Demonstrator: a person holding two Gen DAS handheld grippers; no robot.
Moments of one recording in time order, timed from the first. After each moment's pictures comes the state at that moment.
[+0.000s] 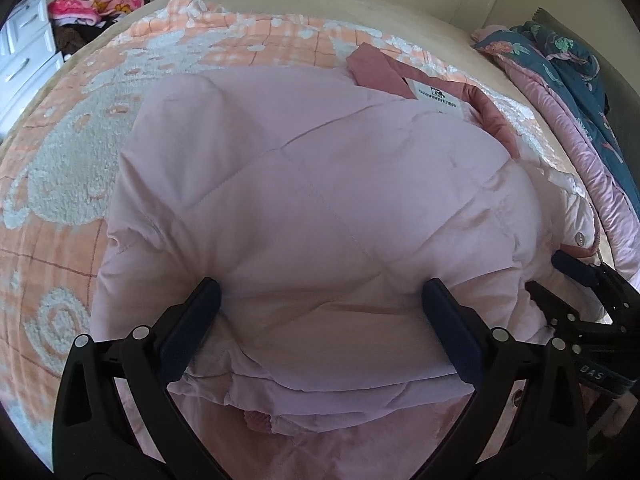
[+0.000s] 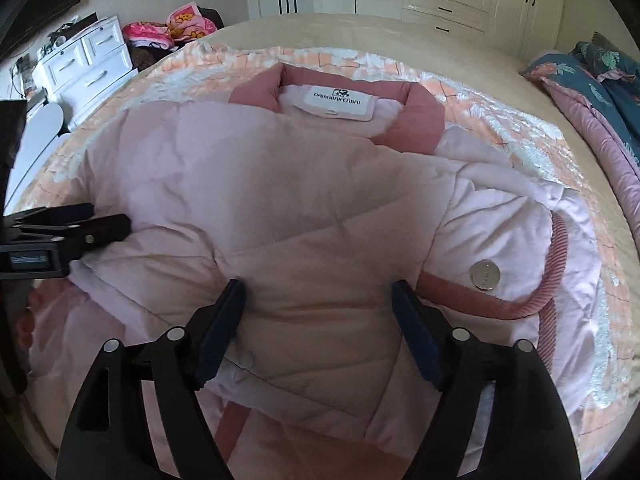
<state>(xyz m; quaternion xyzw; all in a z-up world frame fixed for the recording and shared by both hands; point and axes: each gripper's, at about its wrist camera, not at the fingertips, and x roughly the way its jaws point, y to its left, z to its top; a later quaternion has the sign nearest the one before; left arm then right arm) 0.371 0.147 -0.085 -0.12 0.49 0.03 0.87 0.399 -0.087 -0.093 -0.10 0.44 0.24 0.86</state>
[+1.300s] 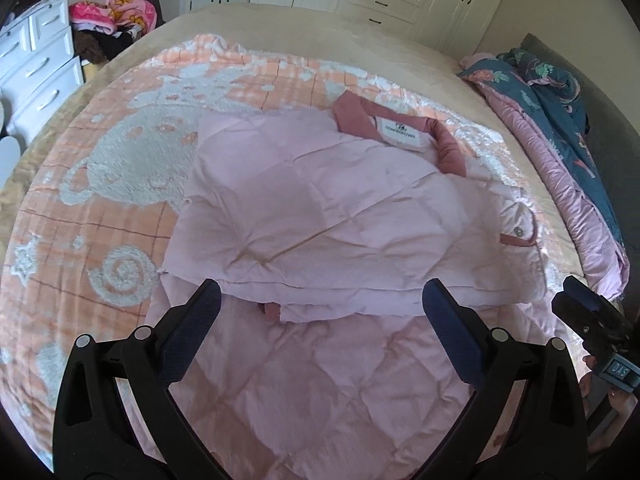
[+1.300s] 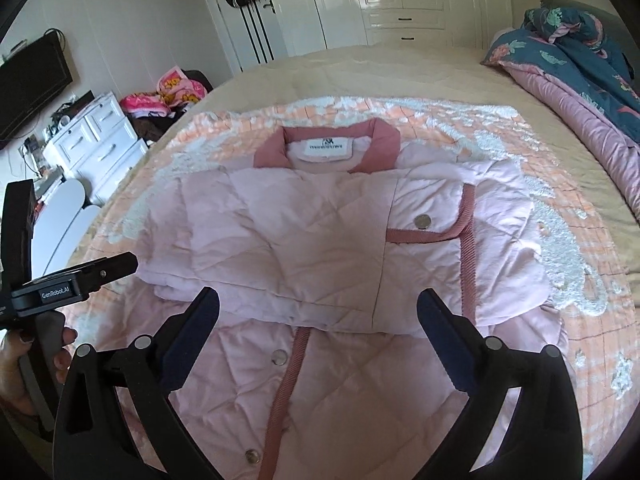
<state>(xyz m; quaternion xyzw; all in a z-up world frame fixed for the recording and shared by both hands) 0.291 0.139 -0.004 -0.14 0.44 0.03 0.88 0.311 -0.148 0.000 0.02 0.41 0.24 0.88</state>
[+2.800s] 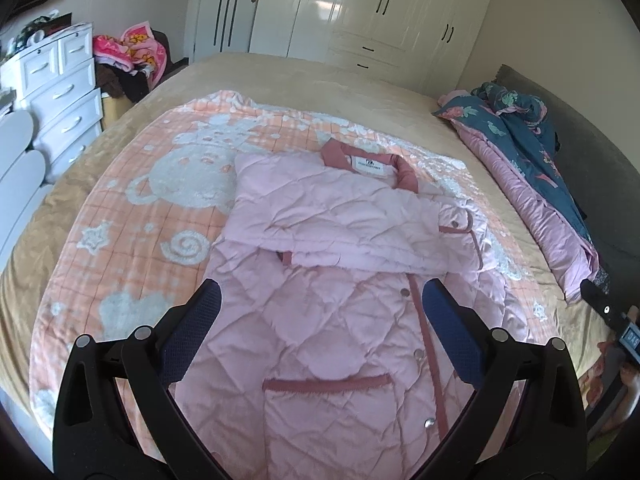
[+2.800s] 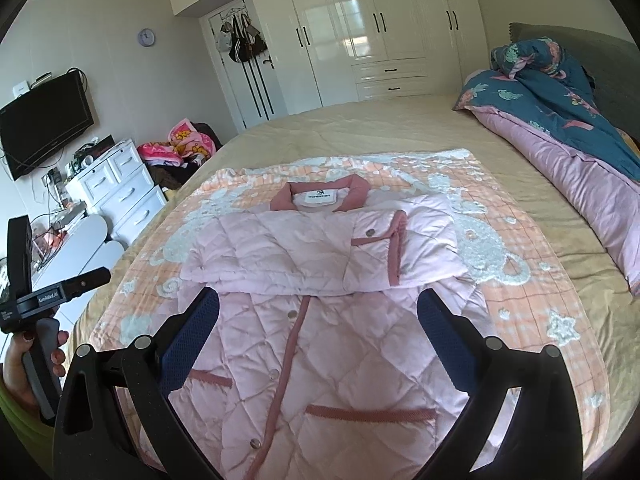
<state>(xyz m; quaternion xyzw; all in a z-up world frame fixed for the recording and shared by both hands) 0.148 0.128 0.072 -0.13 0.37 0.04 0.92 0.177 -0.245 0.079 0.06 0.33 0.23 0.92</state>
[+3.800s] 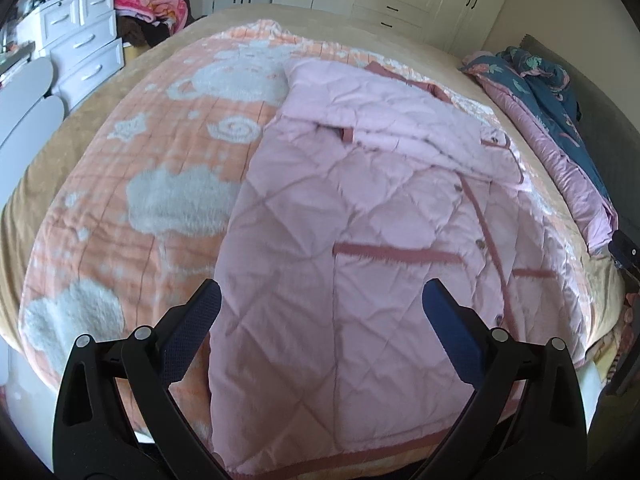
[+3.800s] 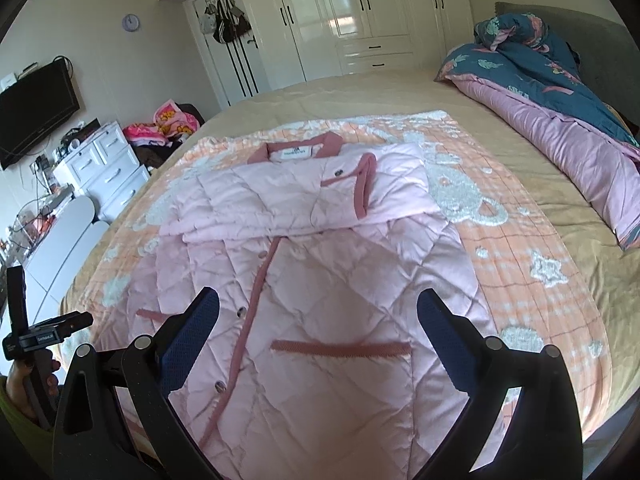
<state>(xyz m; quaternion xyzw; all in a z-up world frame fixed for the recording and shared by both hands) 0.062 0.153 -0.021 -0.14 0.44 0.06 0.88 0.147 -0.276 0.024 0.05 0.37 0.21 0.90</state>
